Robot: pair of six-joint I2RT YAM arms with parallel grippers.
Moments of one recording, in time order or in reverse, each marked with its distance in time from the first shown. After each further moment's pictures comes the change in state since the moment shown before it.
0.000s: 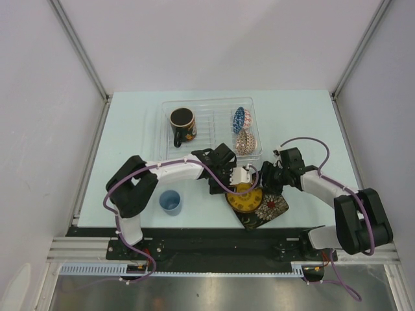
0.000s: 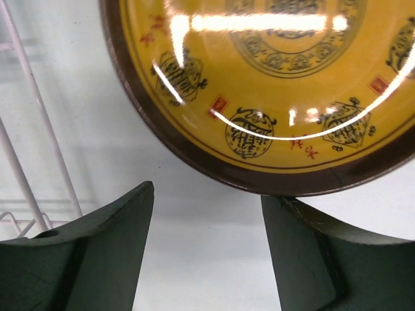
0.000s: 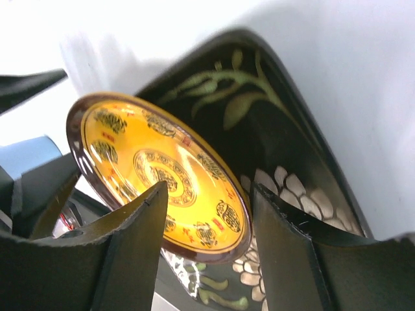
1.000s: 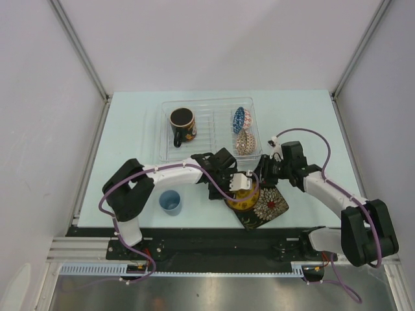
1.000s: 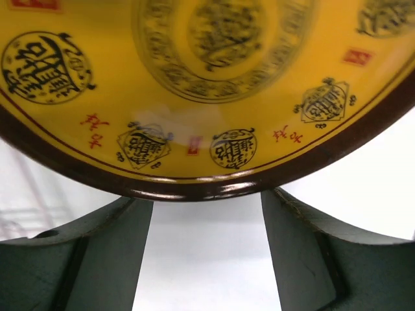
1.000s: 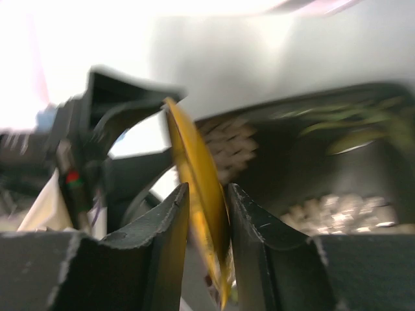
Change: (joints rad) left arm -0.037 -0.045 -0.037 -0.061 0.031 0.012; right arm 0.014 -0.072 0.041 0.100 -0.131 -0.043
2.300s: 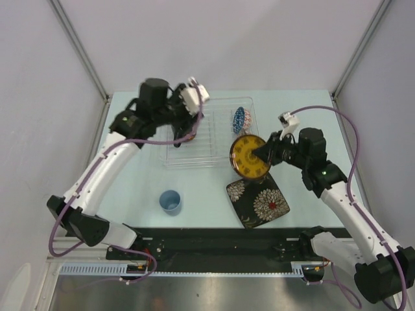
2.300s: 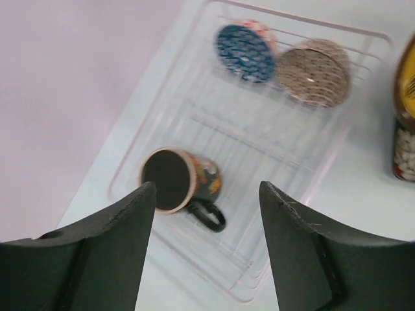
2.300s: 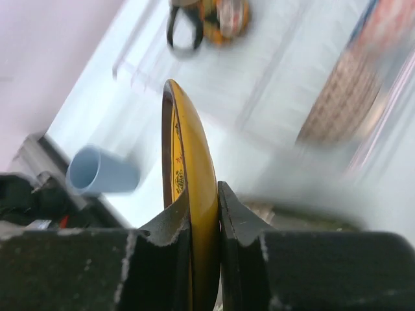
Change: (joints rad) left arm 0.363 -0.372 0.431 -0.126 -0.014 -0.129; right arm 0.065 -0.321 0.198 -0.071 0.129 -0.202
